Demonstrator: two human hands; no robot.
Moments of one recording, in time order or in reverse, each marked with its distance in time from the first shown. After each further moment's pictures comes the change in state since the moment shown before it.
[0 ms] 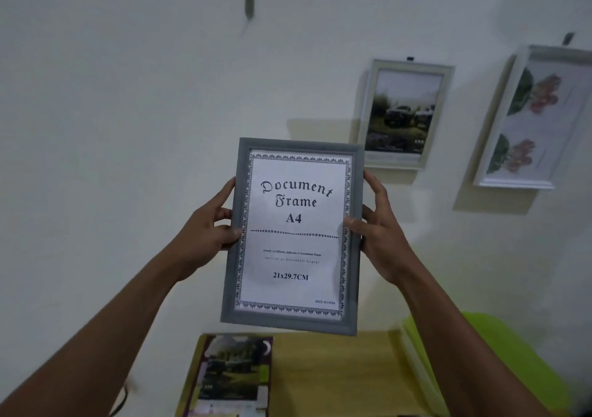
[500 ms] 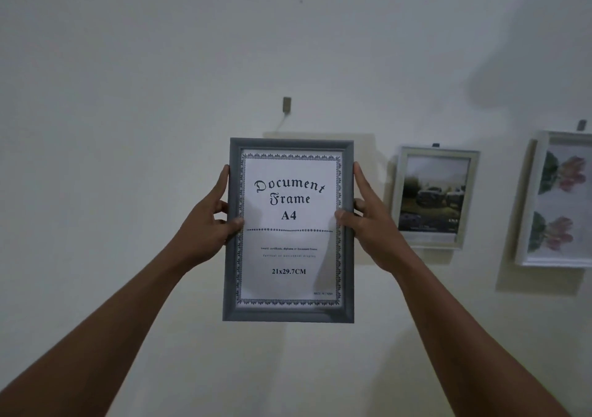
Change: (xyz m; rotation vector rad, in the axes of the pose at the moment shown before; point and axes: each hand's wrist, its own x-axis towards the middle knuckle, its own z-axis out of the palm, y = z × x) left_hand 0.110 0.057 -0.110 0.202 0.174 0.336; right_hand 0.138 -0.081 0.070 -0.225 -0.004 -0.258
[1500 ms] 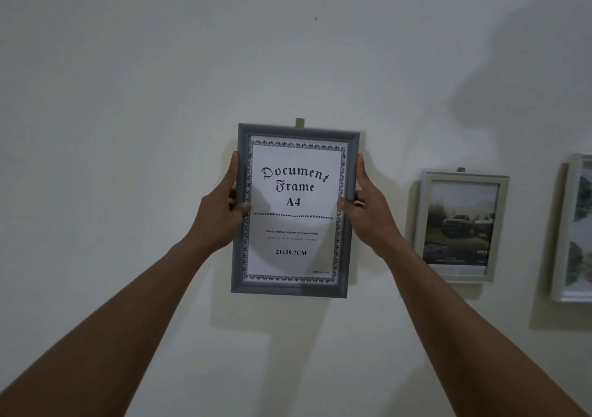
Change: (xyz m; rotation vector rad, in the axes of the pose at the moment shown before) left_hand 0.098 -0.019 -0.008 0.224 0.144 0.126; right_hand 0.099 0.004 0.021 -0.191 0.122 -0.090
